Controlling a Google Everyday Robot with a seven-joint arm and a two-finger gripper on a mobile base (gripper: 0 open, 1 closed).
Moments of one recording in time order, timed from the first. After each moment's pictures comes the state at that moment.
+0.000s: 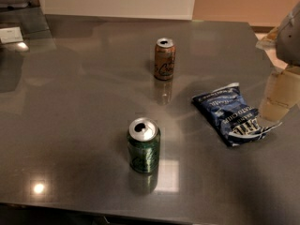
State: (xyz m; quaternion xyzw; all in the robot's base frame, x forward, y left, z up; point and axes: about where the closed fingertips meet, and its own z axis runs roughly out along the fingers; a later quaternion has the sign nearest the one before) arm 0.438 -0.217 0.976 -0.60 0.78 -0.03 0.16
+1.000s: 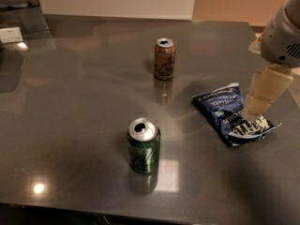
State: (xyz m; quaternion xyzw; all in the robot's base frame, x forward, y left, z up) arm 0.460 -0.213 0.959 -0.57 0.81 -0.02 0.15
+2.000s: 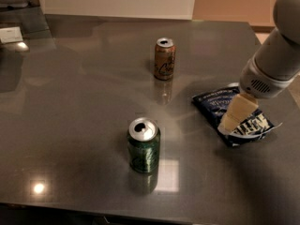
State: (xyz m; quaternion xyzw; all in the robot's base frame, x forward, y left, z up) arm 0.488 -0.226 0.867 -0.45 0.88 -0.02 0.14
